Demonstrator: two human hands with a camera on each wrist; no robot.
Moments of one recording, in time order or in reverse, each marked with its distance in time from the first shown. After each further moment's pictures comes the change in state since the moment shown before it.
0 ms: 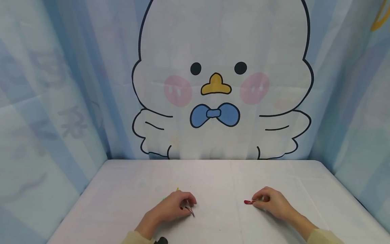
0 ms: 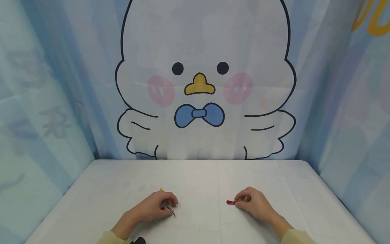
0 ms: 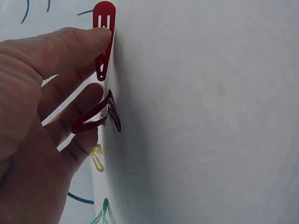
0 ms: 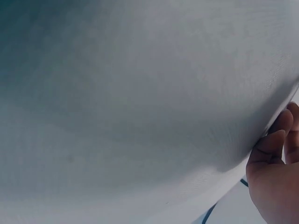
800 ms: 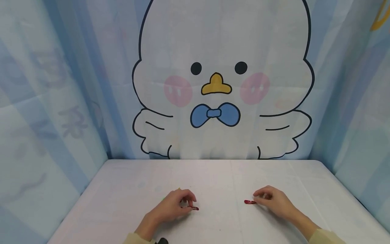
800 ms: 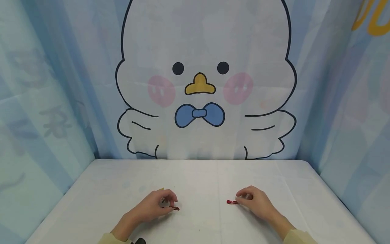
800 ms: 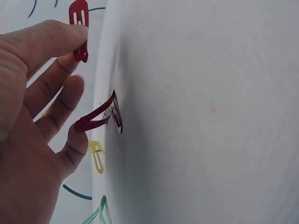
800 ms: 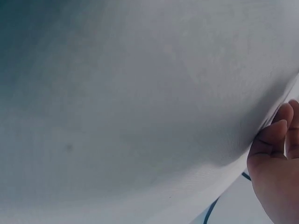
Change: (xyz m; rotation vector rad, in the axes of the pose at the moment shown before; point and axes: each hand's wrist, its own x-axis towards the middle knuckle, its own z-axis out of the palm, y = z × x) left_hand -0.004 0.006 -0.001 -0.094 0.065 -0.051; right_hand 0.001 -0.008 -0.003 0.033 0.010 0.133
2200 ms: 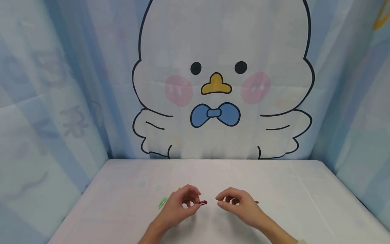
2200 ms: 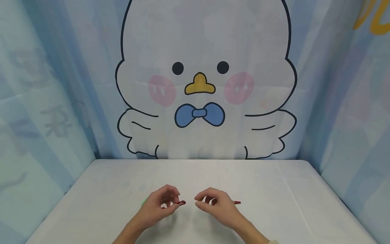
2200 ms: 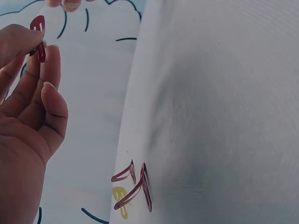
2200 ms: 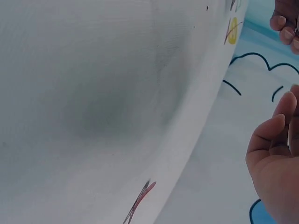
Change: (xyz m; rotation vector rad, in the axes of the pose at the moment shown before) left_hand -0.011 0.036 0.019 -0.288 0.228 0.093; right_hand -0.026 -0.099 0.047 0.322 -0.185 -0.364
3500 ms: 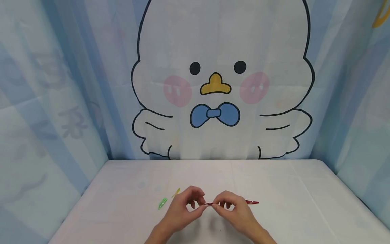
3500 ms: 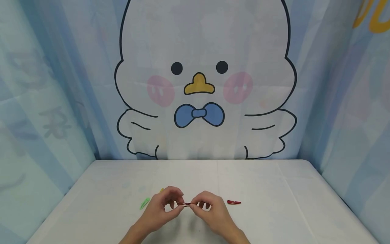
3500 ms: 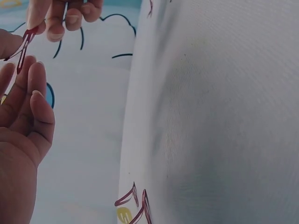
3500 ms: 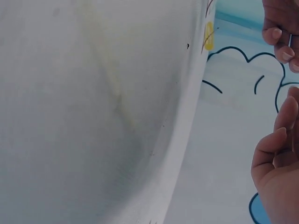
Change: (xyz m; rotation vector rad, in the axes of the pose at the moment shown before) left_hand 0.000 0.006 0.015 0.064 0.067 0.154; right_hand 0.000 0.009 0.035 0.010 0.256 -0.356
